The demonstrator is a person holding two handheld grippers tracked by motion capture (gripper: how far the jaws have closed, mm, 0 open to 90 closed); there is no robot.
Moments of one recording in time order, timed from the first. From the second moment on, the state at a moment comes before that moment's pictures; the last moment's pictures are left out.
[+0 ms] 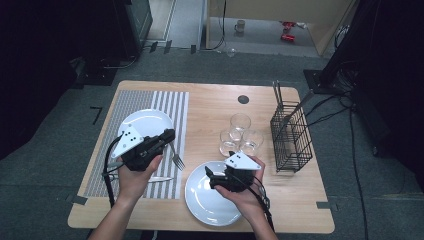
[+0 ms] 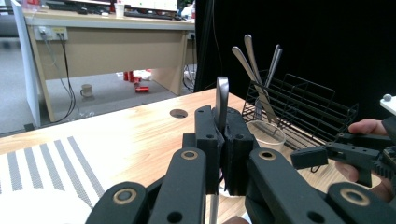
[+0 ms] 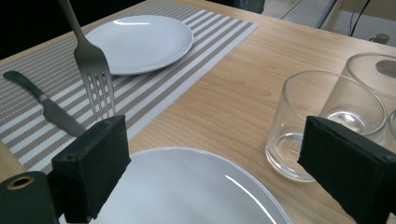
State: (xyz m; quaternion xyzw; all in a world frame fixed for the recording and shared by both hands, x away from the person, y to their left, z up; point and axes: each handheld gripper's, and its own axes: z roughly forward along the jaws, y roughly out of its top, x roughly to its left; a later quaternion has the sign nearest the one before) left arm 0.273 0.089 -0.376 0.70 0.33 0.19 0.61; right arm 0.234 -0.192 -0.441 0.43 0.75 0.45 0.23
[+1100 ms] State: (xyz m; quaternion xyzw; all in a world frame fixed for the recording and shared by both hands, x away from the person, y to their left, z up) left arm 0.278 0.091 -0.382 0.70 0.35 0.20 0.59; right arm 0.213 -0.295 -0.481 0.49 0.73 0.41 0.24
